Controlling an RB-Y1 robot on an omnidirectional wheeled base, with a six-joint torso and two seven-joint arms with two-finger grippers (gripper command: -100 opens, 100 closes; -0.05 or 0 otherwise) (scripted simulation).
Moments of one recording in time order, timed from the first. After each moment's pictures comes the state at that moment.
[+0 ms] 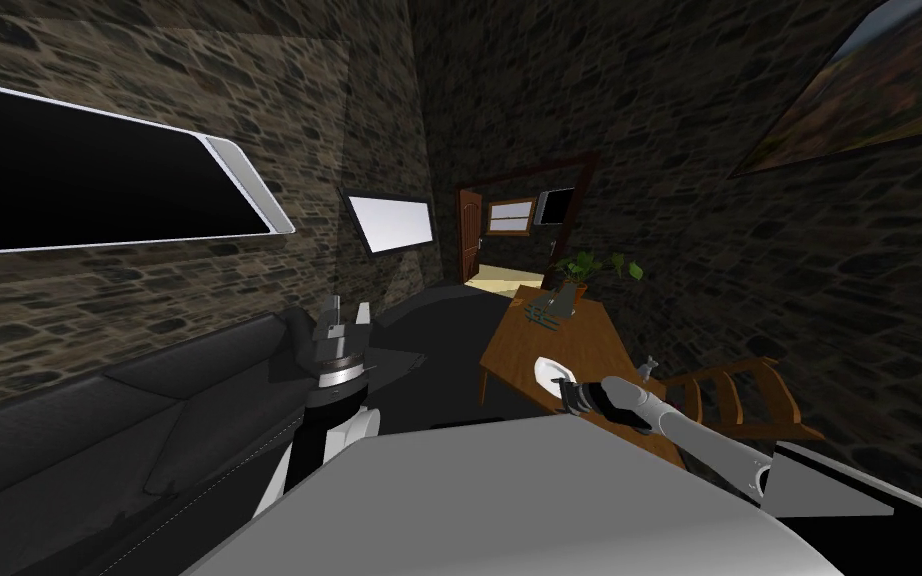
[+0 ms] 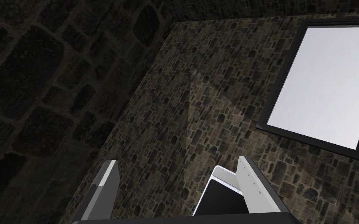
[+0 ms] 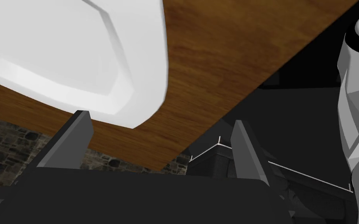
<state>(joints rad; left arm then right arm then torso) 0.53 0.02 -0.03 -2.36 -0.03 -0.50 0.06 0.00 -0.88 0.50 -0.90 1.27 -0.68 0.45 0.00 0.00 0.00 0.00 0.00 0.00</state>
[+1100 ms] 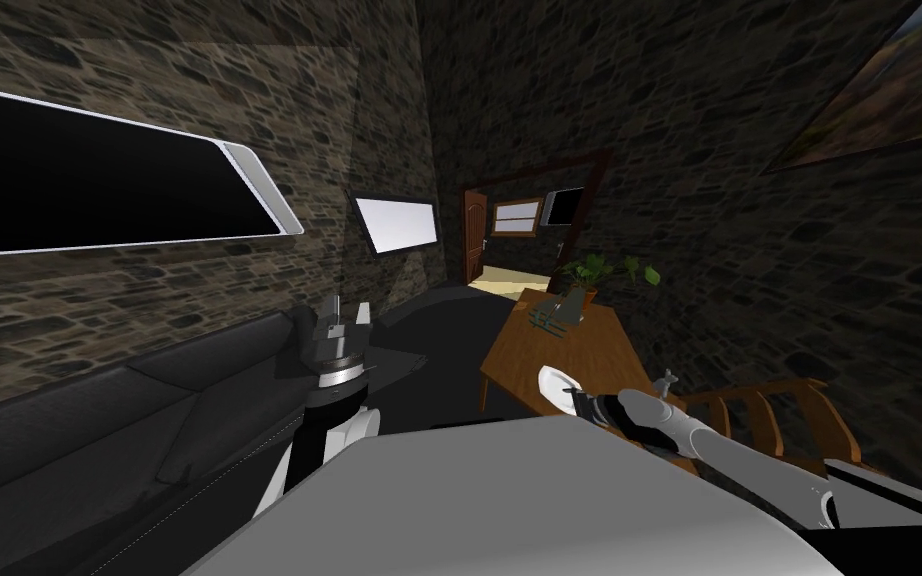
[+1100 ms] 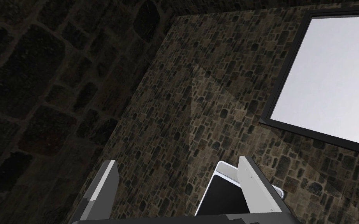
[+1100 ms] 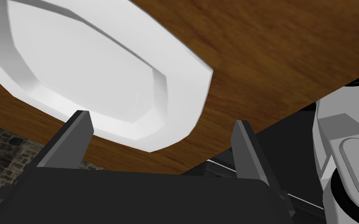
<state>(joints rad) 0.53 0.02 -0.03 -2.36 -0.03 -0.50 0.06 0.08 -0.98 0.61 -0.97 1.15 -0.56 0.51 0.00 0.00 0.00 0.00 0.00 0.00</state>
